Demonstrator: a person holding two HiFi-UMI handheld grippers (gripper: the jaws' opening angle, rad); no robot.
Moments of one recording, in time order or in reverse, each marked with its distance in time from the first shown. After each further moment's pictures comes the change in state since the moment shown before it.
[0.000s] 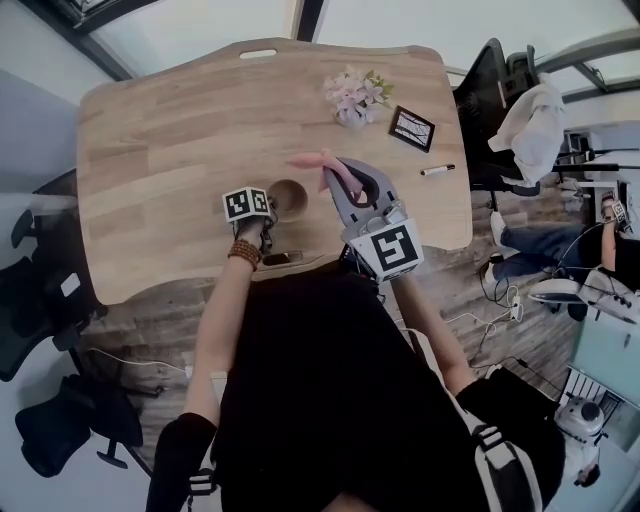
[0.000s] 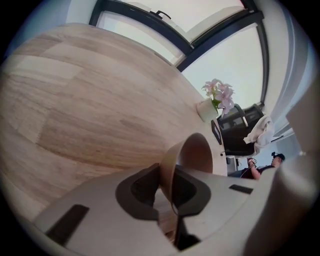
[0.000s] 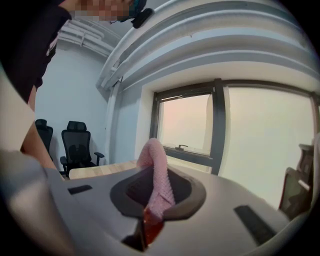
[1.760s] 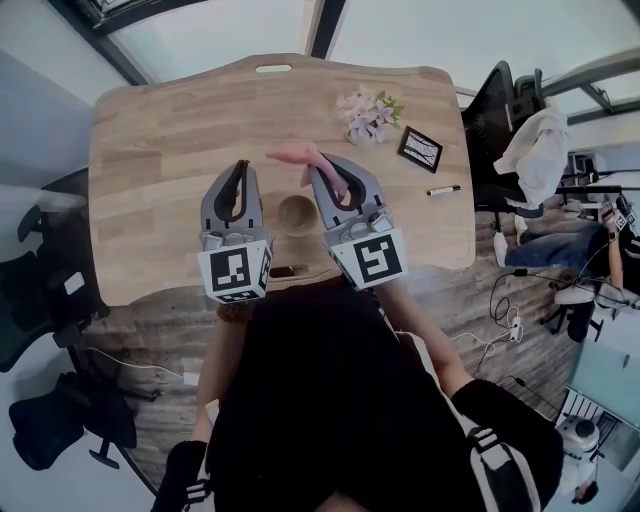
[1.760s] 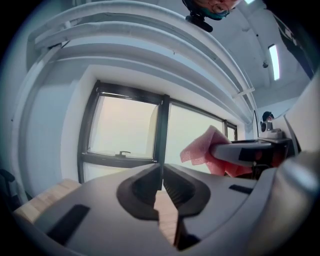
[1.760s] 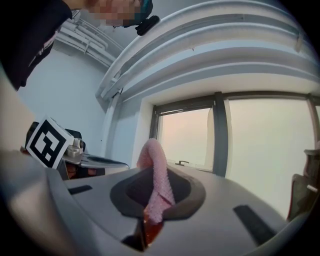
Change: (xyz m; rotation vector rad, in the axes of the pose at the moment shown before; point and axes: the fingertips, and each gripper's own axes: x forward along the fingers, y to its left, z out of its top) left arm -0.332 -0.184 0.130 0.672 -1.145 0.129; right arm 0.038 0.013 0.065 0.006 -0.184 -0.041
